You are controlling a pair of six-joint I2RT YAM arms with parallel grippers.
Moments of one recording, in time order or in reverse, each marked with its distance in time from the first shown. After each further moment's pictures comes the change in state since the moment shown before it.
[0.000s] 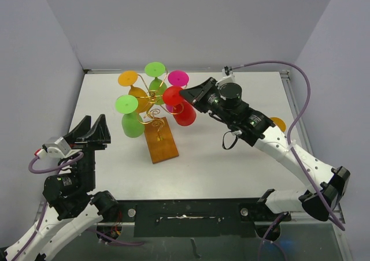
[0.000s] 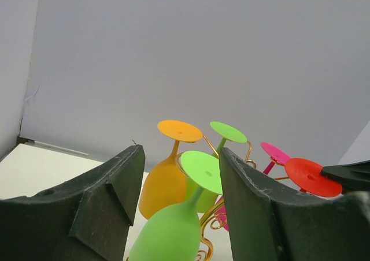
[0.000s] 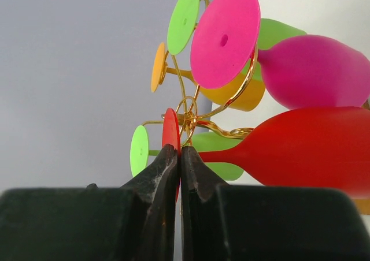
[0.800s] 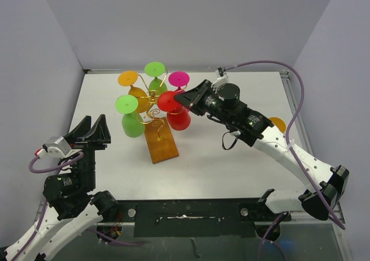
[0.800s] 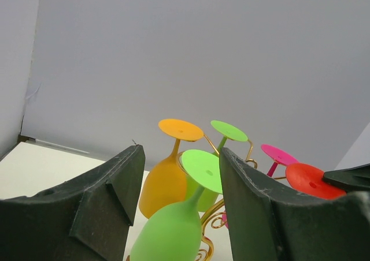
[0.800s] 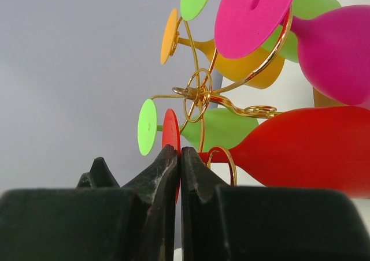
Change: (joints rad) left arm -0.004 0.000 0.000 -0.004 -0.008 -0.001; right arm 0.020 0.018 0.008 0.010 -0.106 0.003
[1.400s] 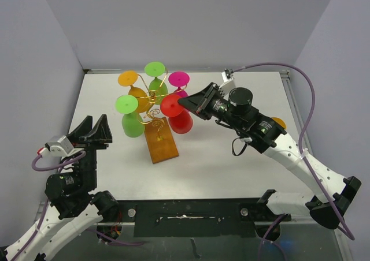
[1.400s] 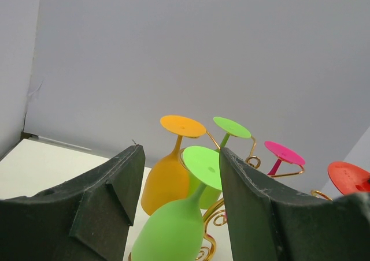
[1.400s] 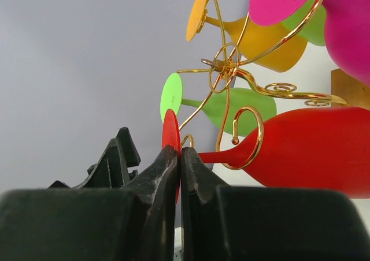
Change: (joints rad) left arm 0.000 0.010 -0.006 0.001 -0.009 0.000; right arm 0.006 -0.103 -0.020 -0.037 -0.060 -0.012
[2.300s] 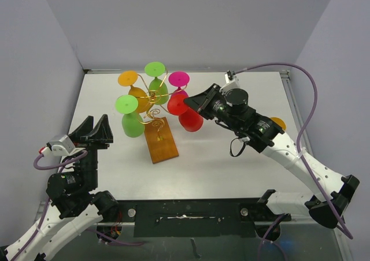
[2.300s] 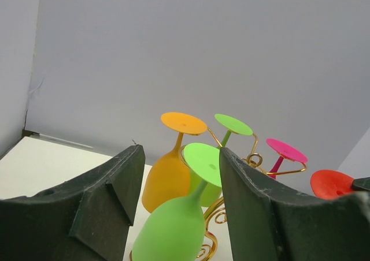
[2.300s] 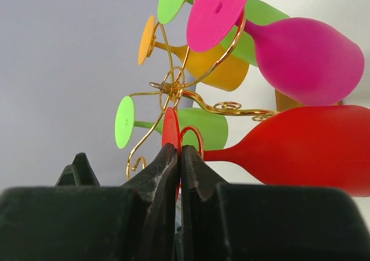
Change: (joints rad) left arm 0.000 0.005 -0.008 0.000 -0.004 -0.003; right arm 0.000 -0.002 -0.020 -0.060 0.146 -0.070
